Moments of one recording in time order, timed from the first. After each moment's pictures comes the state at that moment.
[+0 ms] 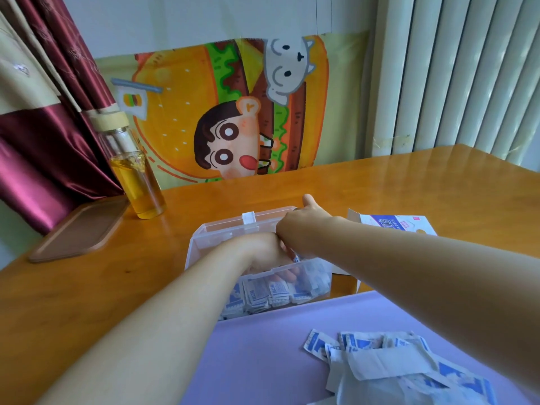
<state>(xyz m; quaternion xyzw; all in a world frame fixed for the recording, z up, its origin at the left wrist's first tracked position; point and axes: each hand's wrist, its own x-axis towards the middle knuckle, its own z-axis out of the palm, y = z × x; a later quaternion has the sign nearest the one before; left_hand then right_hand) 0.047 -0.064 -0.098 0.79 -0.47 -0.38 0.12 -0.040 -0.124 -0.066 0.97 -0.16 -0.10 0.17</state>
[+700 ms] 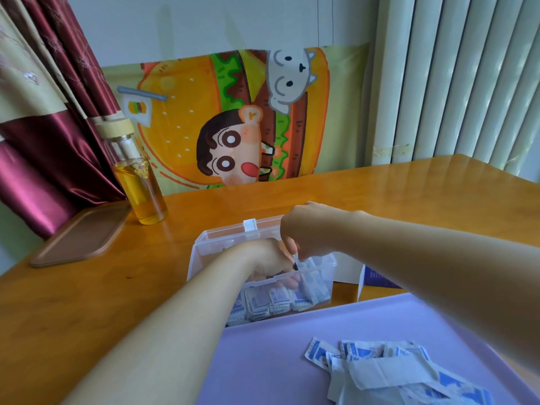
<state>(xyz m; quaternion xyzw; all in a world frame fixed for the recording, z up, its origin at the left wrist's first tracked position) 0.041 -0.061 -0.088 0.79 -0.43 -0.40 0.15 -0.052 -0.131 -0.050 0.98 -0.11 -0.08 0.13</state>
